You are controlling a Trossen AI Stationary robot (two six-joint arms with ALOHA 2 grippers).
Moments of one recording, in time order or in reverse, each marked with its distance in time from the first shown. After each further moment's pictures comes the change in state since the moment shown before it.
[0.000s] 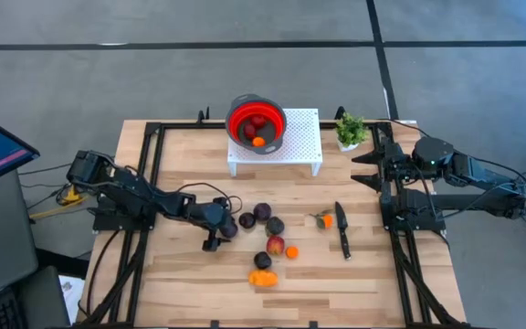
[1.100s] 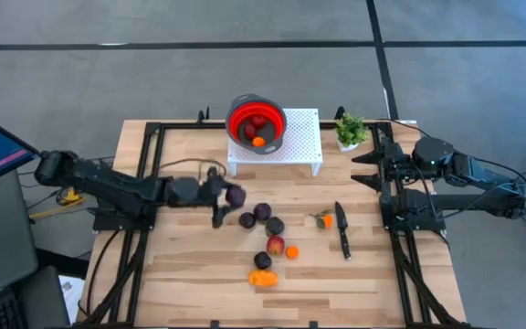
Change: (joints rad) left arm 0.098 -0.388 0.039 0.141 -0.256 -0.050; right arm 0.000 0.000 0.000 0.000 0.000 0.000
